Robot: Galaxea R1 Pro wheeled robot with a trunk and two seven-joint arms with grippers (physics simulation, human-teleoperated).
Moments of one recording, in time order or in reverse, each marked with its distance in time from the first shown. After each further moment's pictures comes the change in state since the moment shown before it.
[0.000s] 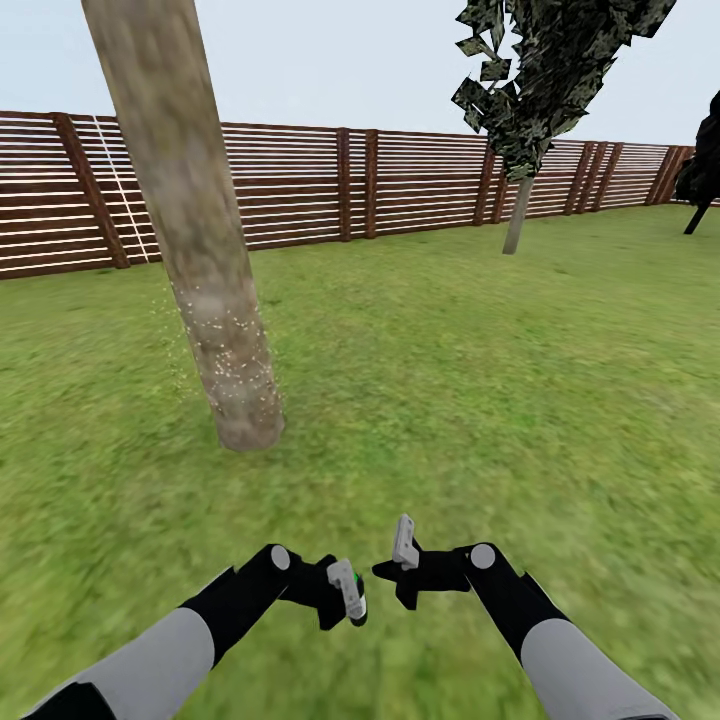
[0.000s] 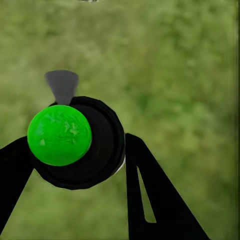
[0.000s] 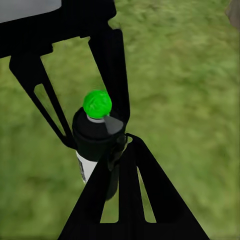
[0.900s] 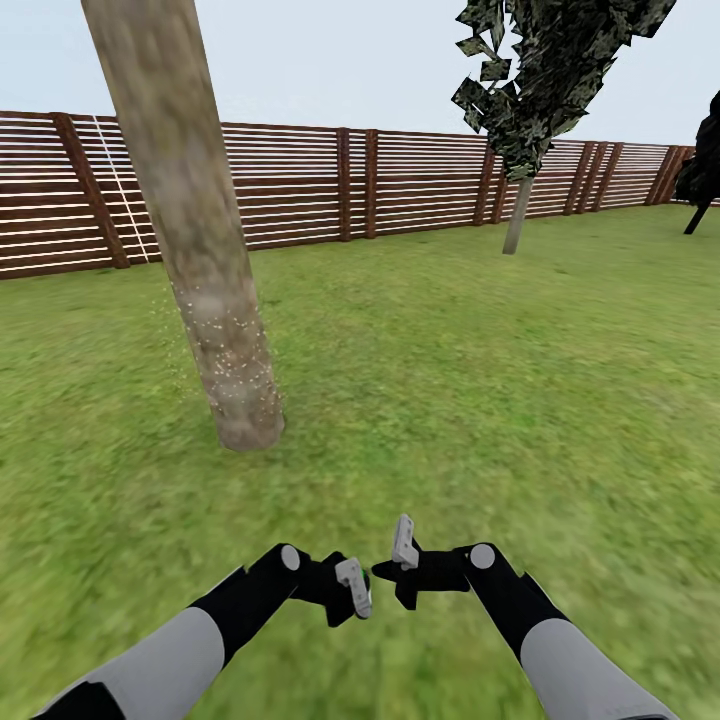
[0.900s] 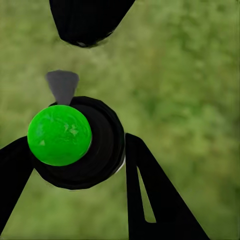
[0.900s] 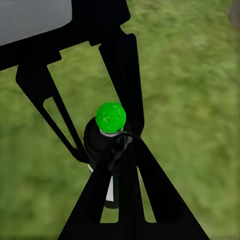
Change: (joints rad) left arm -0.002 -0.032 0.004 -0.001 -0.048 0.008 0.042; right arm 0.000 0.001 0.000 0.000 0.000 0.000 0.000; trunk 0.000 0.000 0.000
